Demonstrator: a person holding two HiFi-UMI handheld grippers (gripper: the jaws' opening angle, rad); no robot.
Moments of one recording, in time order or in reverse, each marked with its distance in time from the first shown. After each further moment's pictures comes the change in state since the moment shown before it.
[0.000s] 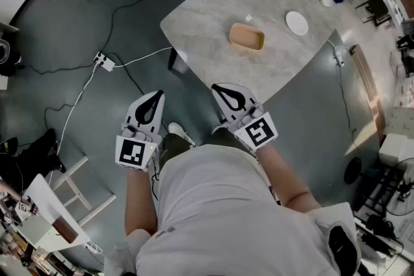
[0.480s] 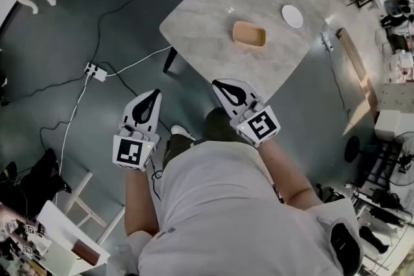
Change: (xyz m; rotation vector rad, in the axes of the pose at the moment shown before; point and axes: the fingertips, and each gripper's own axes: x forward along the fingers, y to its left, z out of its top) left arm -0.018 0.090 -0.028 -0.024 0.009 -0.087; right arm 0.076 0.022 -0.006 0.055 0.052 -0.085
